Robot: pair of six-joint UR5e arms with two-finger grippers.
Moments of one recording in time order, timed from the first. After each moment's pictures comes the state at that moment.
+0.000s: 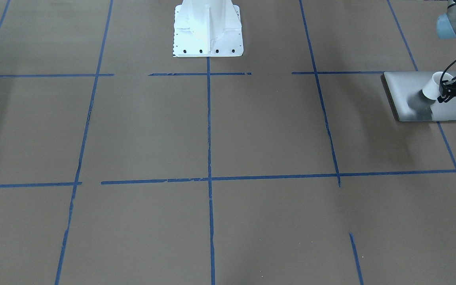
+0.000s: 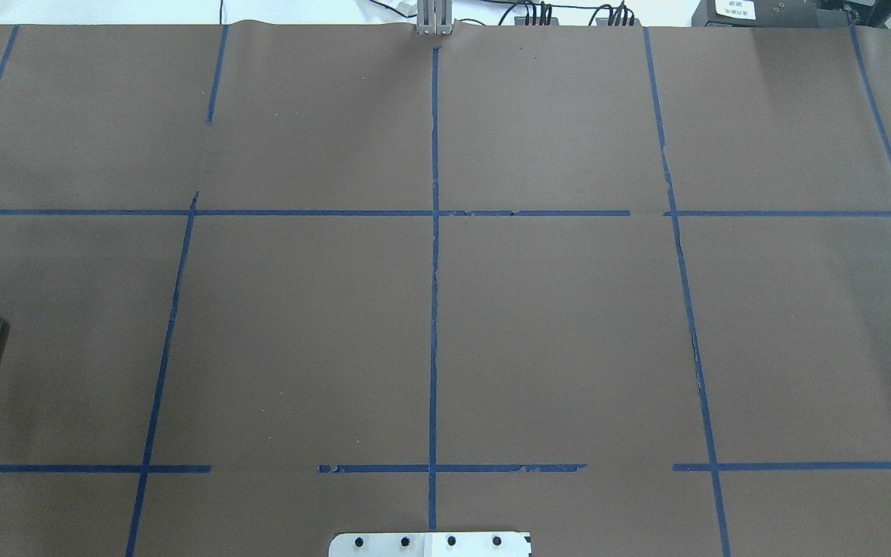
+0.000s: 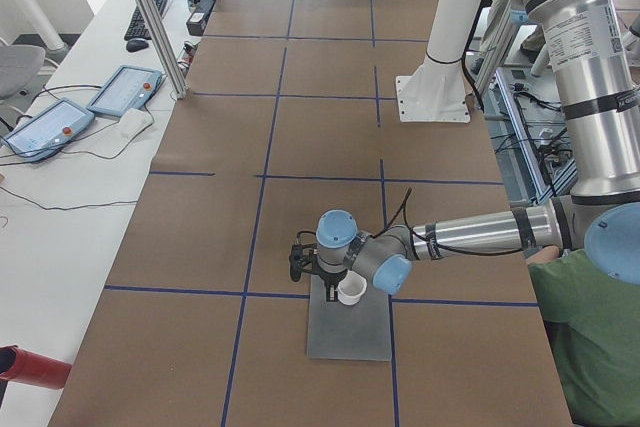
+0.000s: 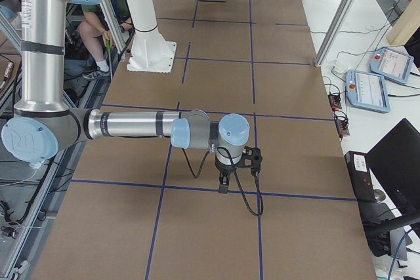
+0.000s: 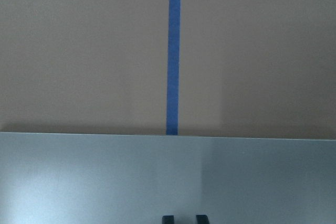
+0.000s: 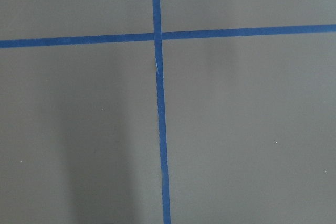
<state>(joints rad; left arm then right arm) -1.17 -1.27 -1.57 -2.28 -2.24 -0.59 1.54 -1.67 1.72 -1.64 2.32 0.07</state>
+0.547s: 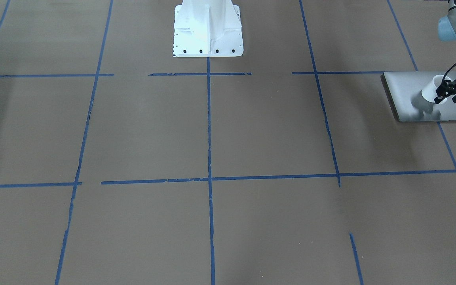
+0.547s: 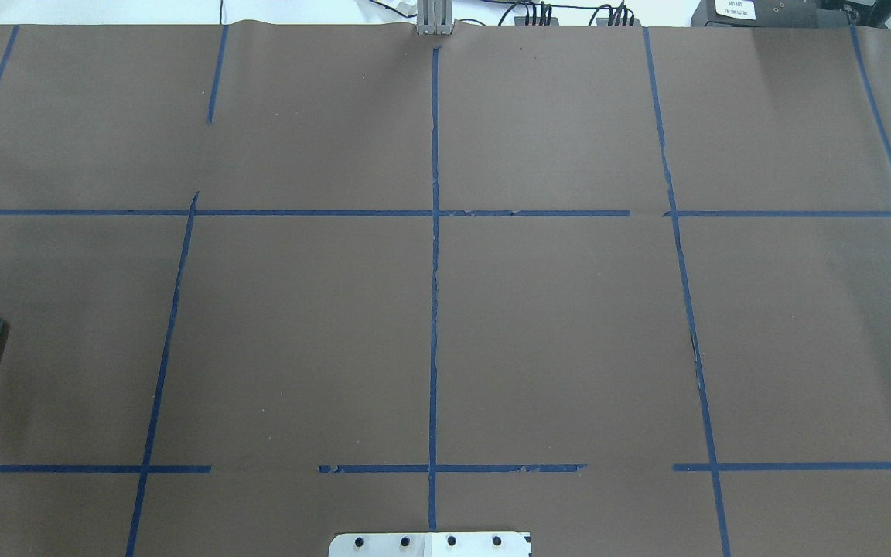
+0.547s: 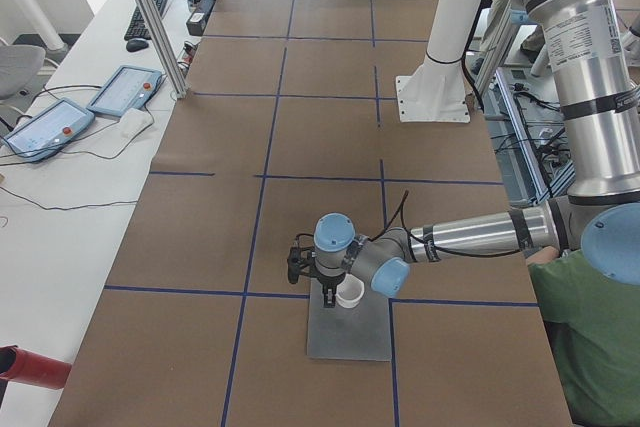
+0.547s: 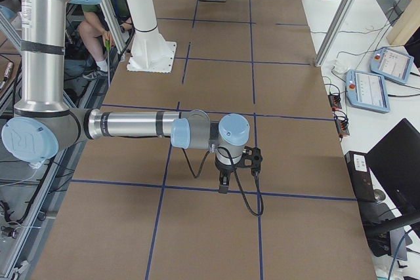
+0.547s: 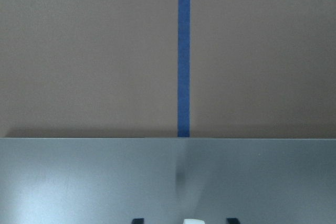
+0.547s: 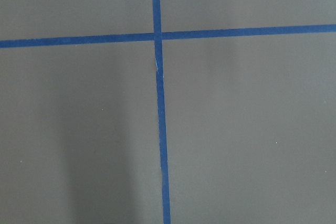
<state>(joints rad) -1.20 -1.29 -1.55 -2.28 -2.25 -0.54 1.54 -1.67 1.72 -1.64 2.32 0.07</state>
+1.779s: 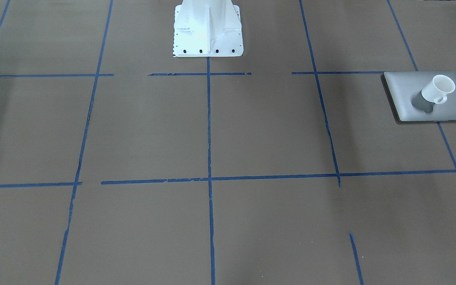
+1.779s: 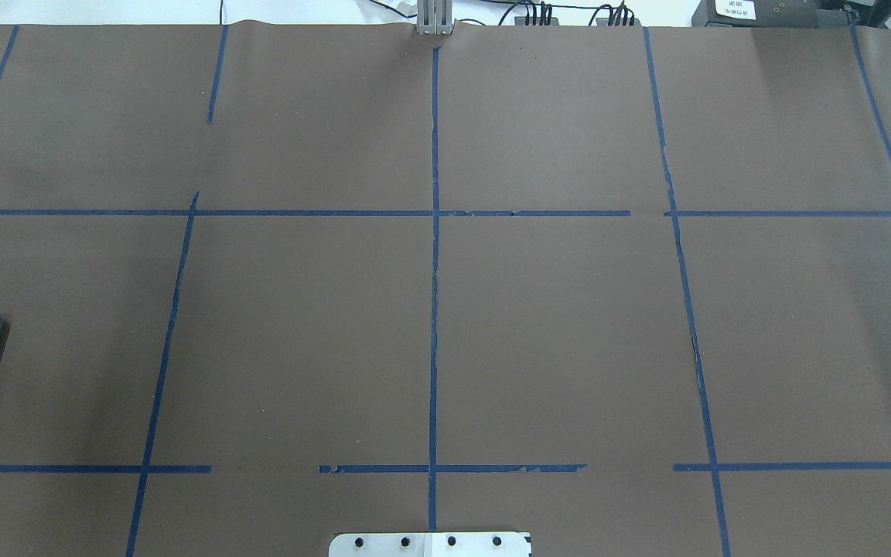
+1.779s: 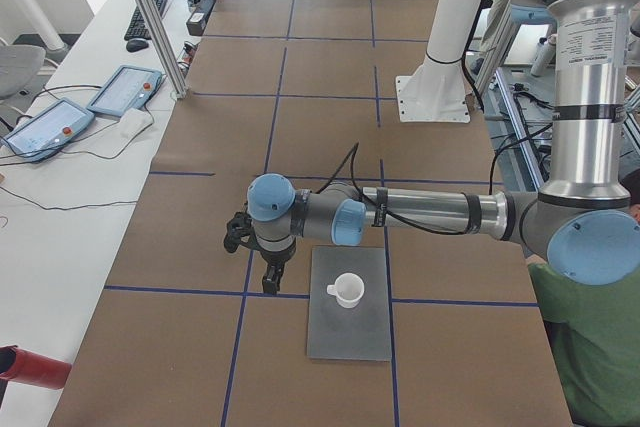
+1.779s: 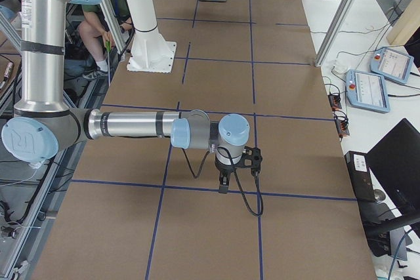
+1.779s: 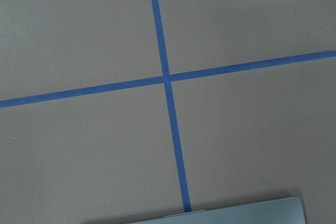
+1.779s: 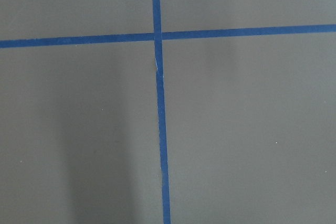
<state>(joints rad) -1.52 -1.53 -1.66 -1.61 -2.35 0.10 1.54 -1.67 1.72 -1.64 2.32 0.07</state>
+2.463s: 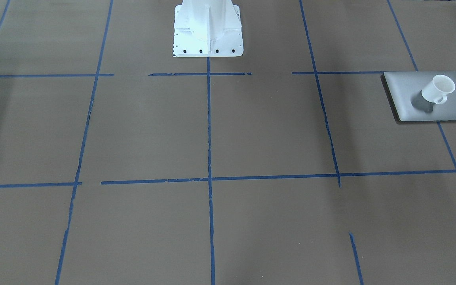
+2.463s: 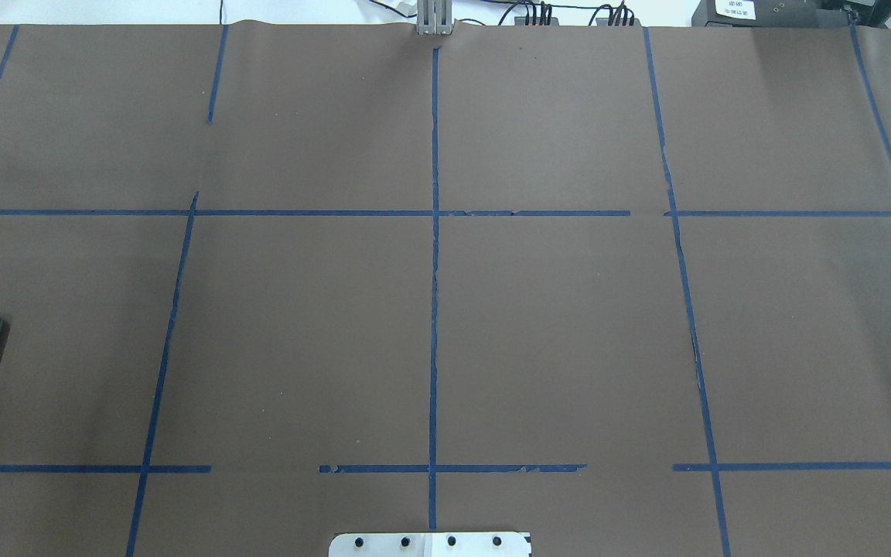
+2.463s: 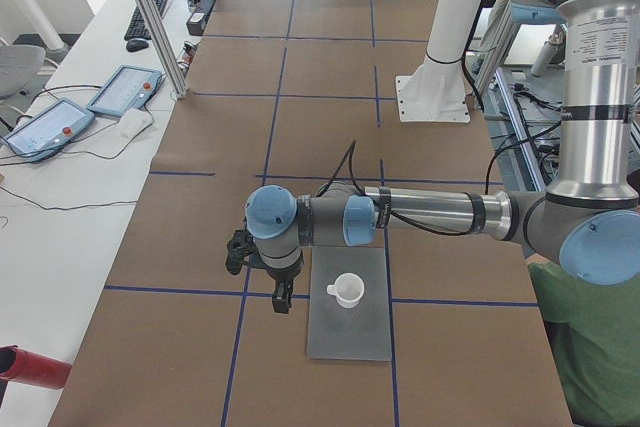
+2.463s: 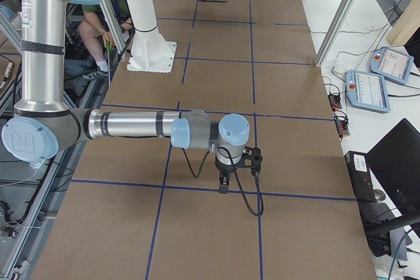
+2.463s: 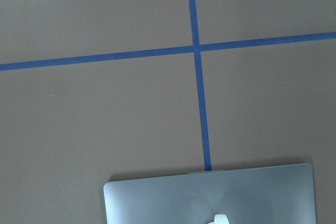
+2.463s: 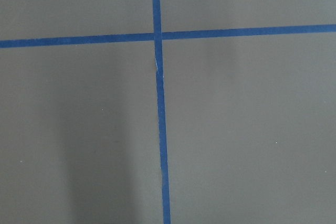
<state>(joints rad) -1.62 -1.51 -1.68 -1.46 -2.35 0.17 1.54 -1.67 1.72 -1.64 2.32 0.07</state>
